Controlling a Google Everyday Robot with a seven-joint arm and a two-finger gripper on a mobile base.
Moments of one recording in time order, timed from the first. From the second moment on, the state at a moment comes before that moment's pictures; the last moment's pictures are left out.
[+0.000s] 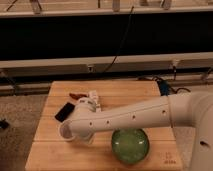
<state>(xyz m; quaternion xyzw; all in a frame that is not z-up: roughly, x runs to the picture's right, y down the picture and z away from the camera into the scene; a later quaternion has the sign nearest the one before) -0.112 0.250 0.708 -0.23 -0.22 -0.46 0.83</state>
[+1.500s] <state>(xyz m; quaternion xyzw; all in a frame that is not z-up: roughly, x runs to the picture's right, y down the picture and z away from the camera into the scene) -0.096 0.207 0.672 -0.22 -0.23 -0.47 0.82</state>
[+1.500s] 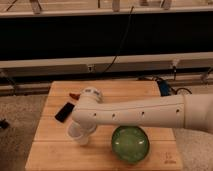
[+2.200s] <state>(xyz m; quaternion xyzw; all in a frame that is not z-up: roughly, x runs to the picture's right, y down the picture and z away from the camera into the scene) -0.079 0.205 0.658 -0.22 -0.24 -0.48 0.82</state>
